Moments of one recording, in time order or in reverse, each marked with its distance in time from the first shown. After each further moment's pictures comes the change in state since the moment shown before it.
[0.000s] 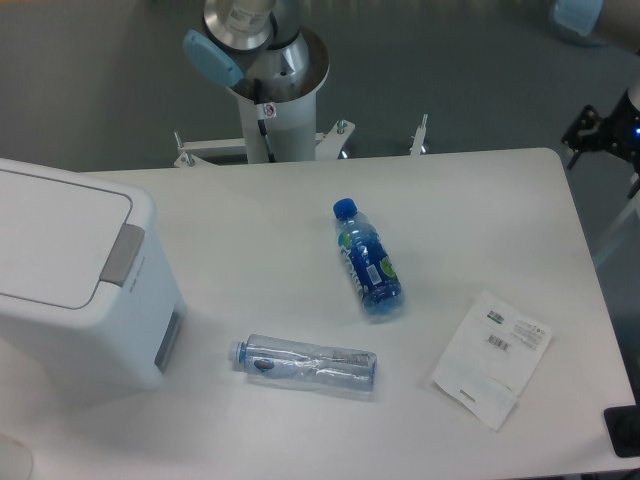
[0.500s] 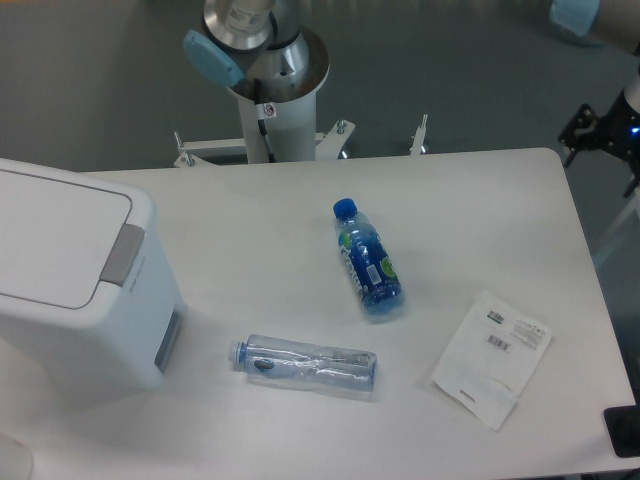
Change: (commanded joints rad) arm 0.011 0.076 -0.113 0.003 0.037 0.008
